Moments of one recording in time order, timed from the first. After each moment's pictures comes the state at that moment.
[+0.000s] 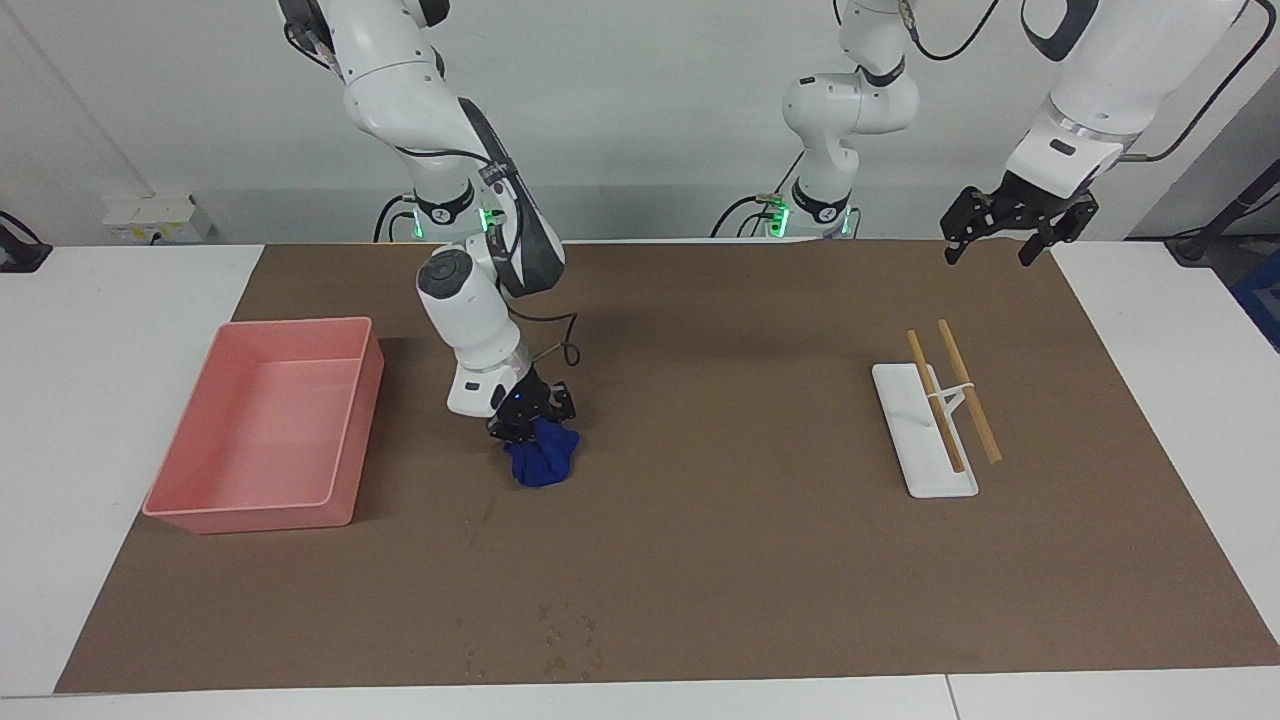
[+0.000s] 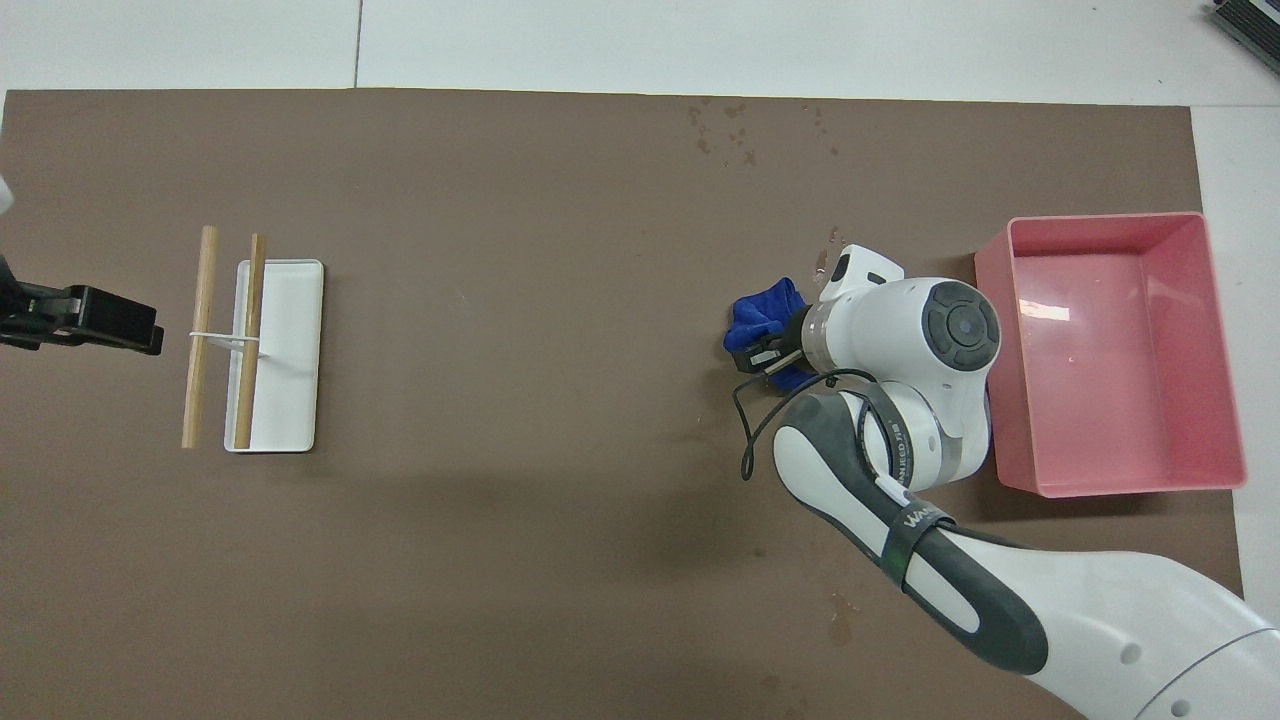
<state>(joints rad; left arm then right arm) -0.06 -0.03 -0.01 -1.57 -0.01 1.51 0.04 0.06 0.34 0.29 -2.06 0.18 2.58 -0.22</state>
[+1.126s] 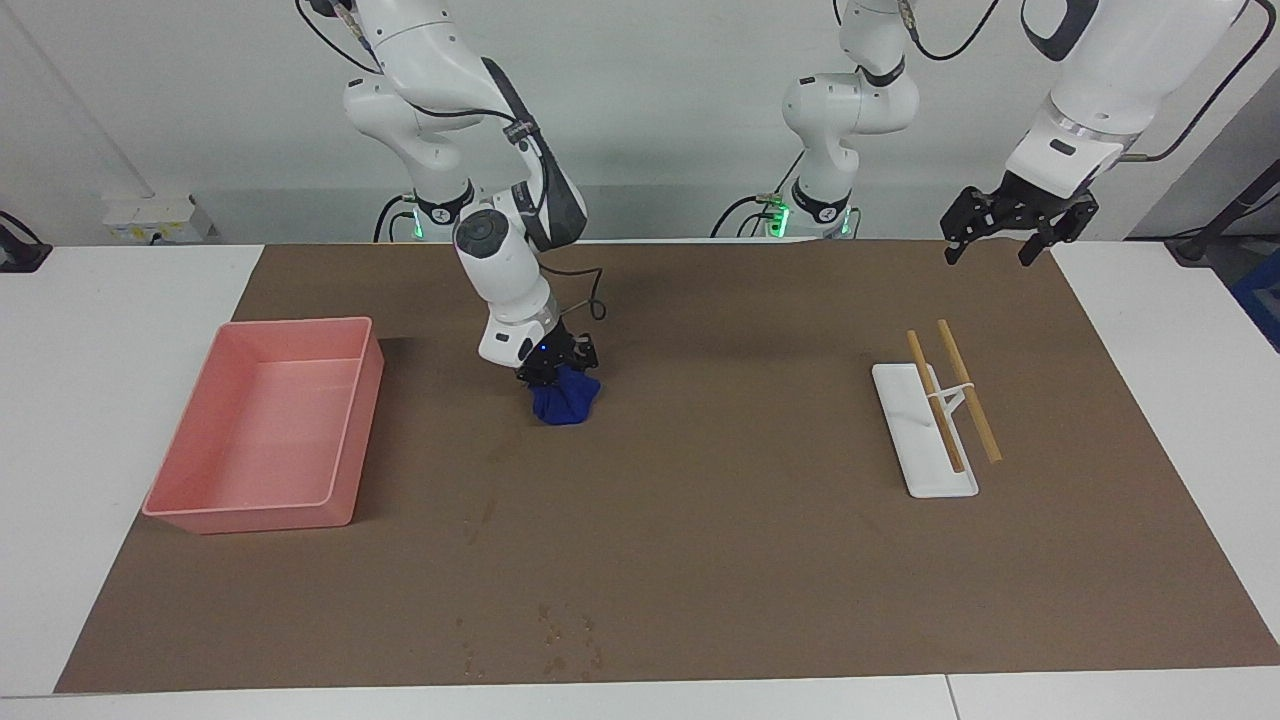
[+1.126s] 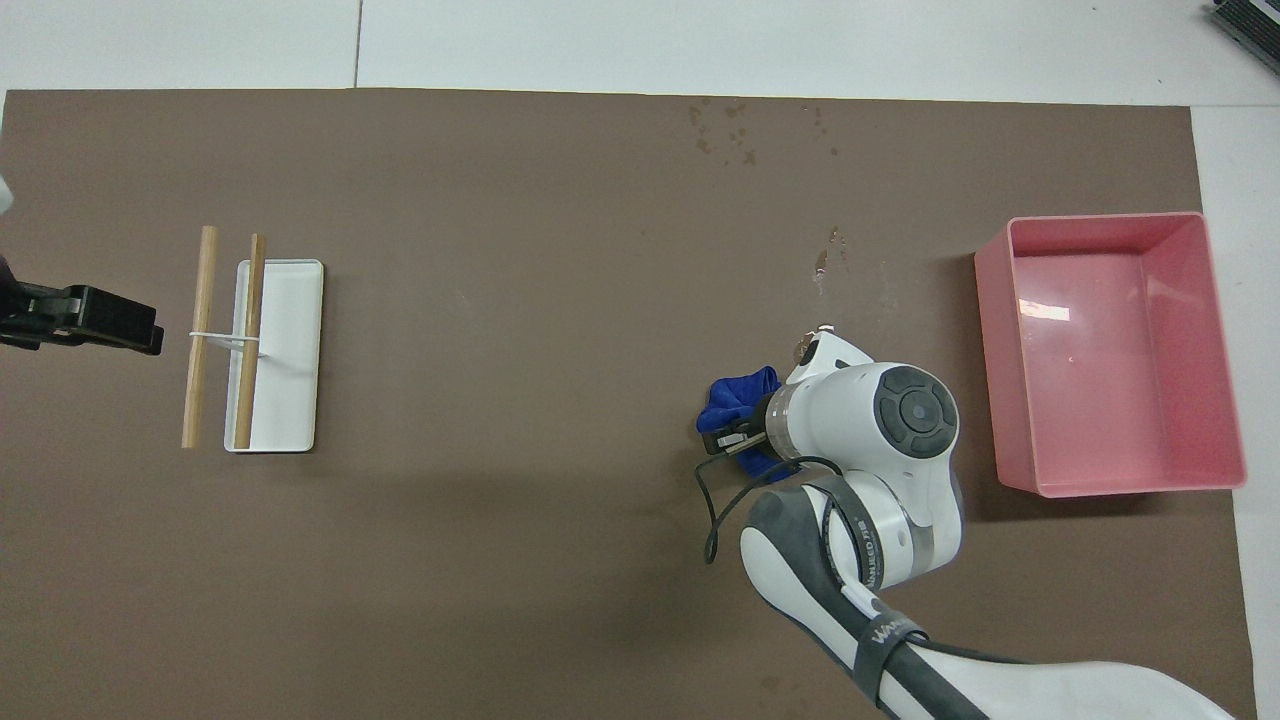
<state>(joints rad) -0.06 -0.03 -0.01 -1.57 -0.01 1.51 0.04 0.16 0.18 0.29 -2.26 0.26 2.52 -0.05</state>
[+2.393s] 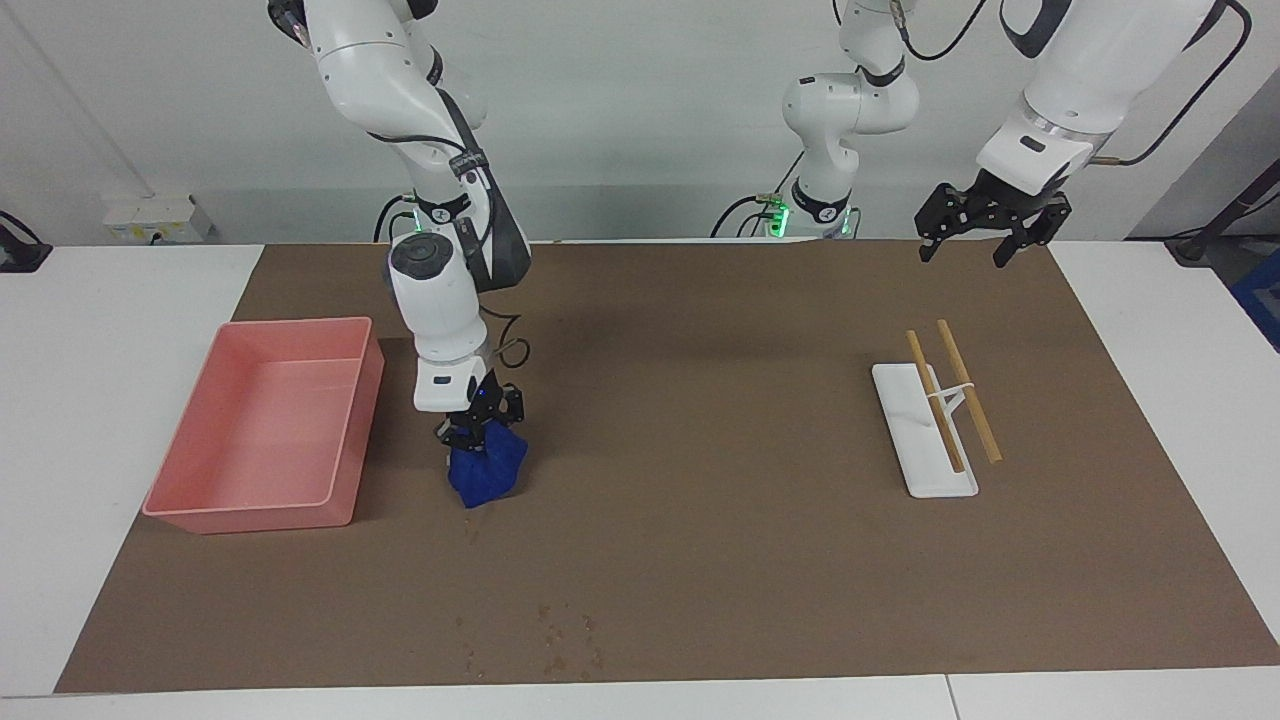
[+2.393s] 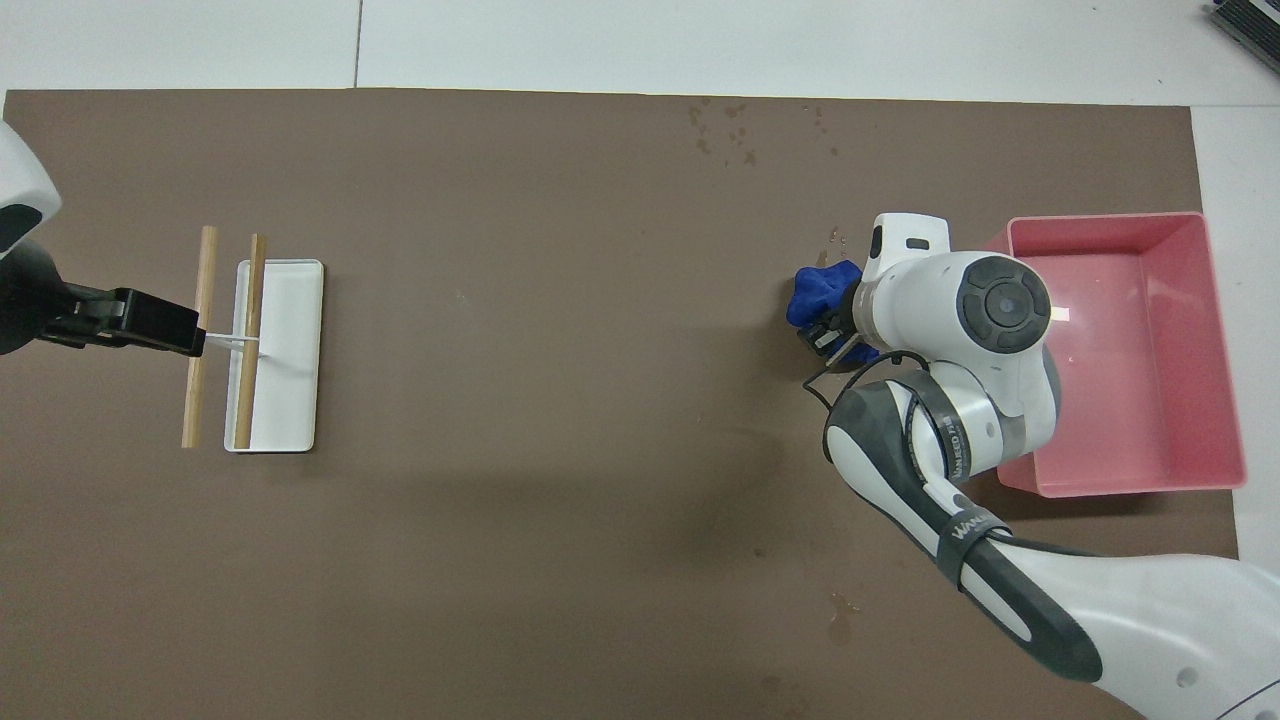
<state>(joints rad) -0.06 -0.03 -0.04 -1.57 -0.05 1.52 0.03 -0.02 0.32 0.28 -2.01 -0.14 2.53 -0.34</state>
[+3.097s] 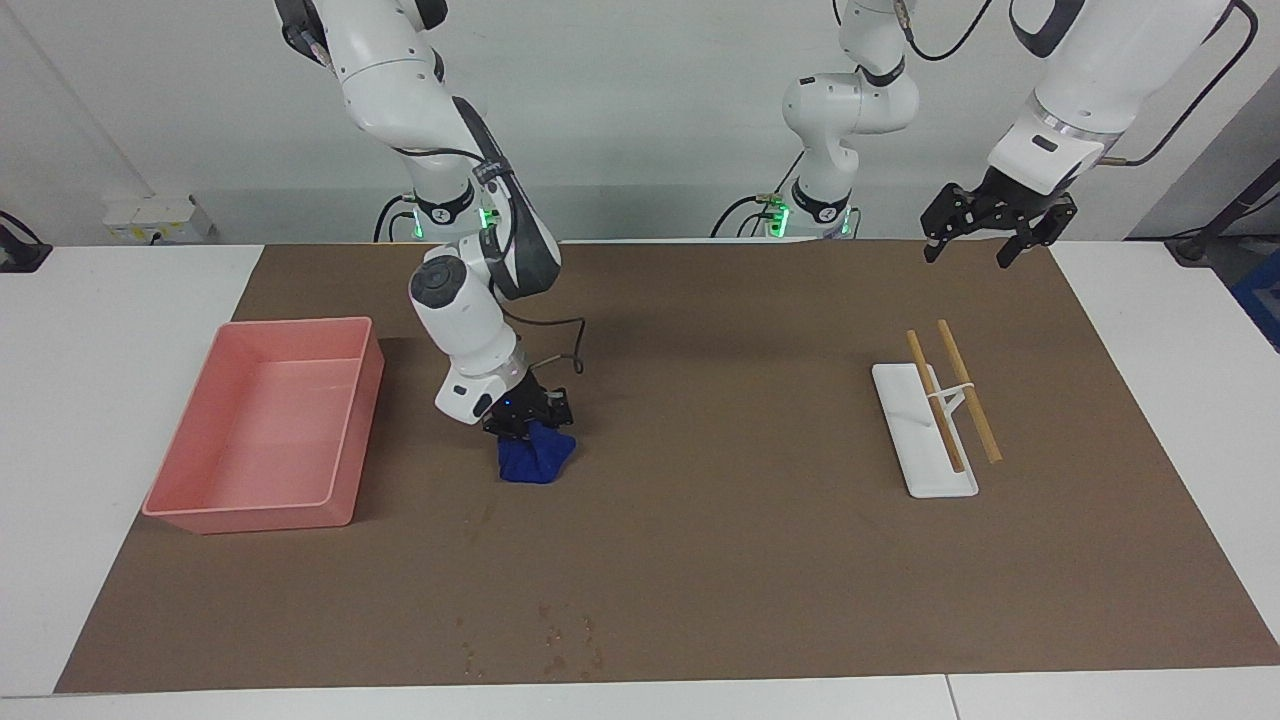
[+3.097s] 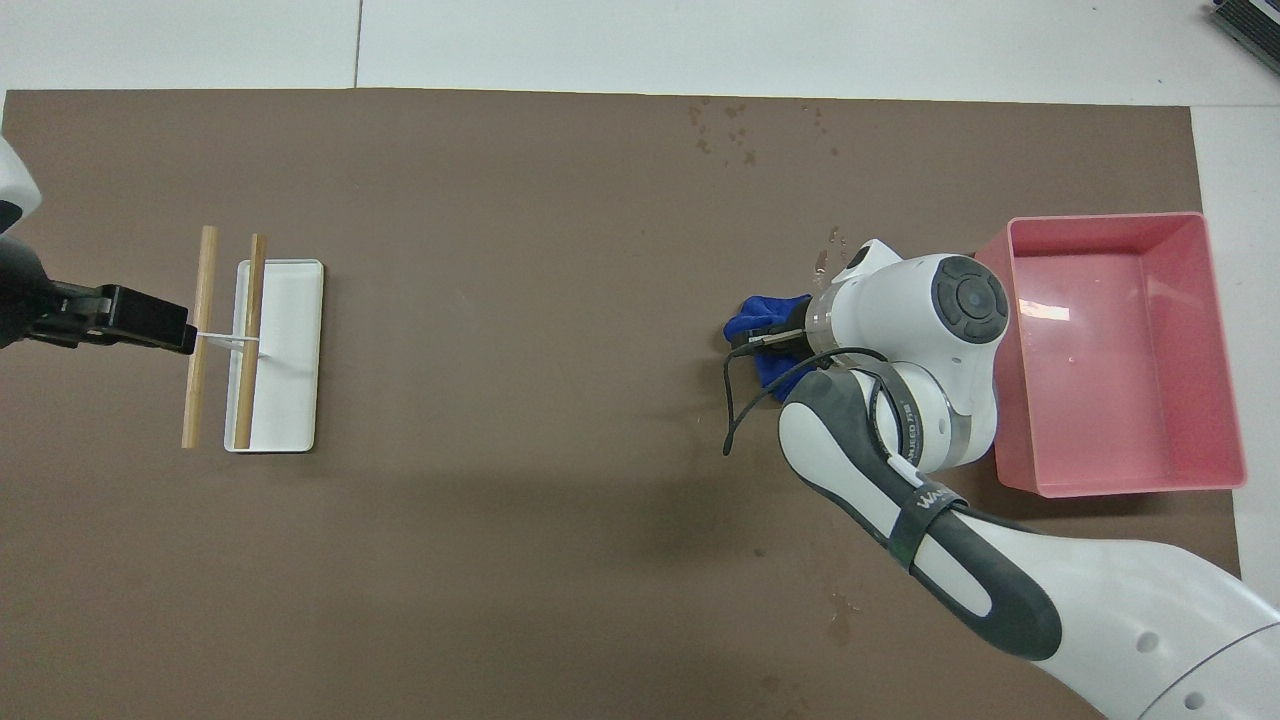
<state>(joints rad) -0.06 -0.03 -0.04 -1.57 -0.06 1.52 0.04 0.04 0.36 0.30 -2.00 0.24 2.49 0.01</state>
